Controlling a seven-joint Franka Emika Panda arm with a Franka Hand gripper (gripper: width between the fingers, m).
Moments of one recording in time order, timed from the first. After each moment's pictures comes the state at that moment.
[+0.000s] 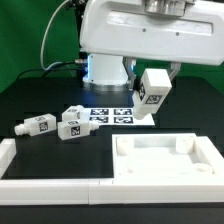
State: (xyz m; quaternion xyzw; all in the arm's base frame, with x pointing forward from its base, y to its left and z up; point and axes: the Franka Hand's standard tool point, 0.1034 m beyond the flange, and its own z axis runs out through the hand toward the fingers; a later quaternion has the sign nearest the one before) arm 0.643 0.027 0.157 0.99 0.08 0.07 0.06
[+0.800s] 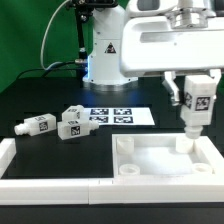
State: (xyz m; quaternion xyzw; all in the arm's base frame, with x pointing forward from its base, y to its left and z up) arm 0.644 0.089 0.138 0.96 0.04 0.27 0.00
